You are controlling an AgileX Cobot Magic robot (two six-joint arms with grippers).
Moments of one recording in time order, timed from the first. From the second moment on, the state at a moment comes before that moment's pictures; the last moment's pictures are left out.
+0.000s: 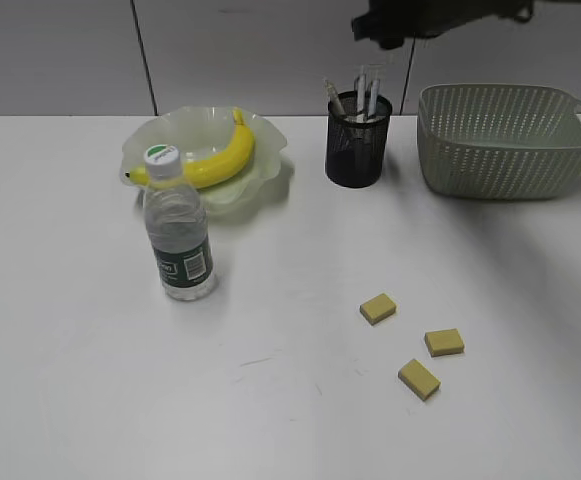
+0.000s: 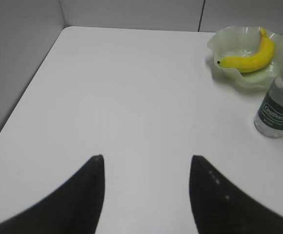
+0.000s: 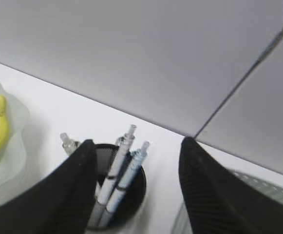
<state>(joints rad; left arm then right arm) -0.14 -0.01 -0.54 0.19 1.06 -0.22 0.37 2.08 -1.66 -0.27 0.18 0.15</state>
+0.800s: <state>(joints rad) -0.14 0.58 -0.68 -0.28 0.64 0.29 0.37 0.64 -0.70 -0.09 1.02 0.12</state>
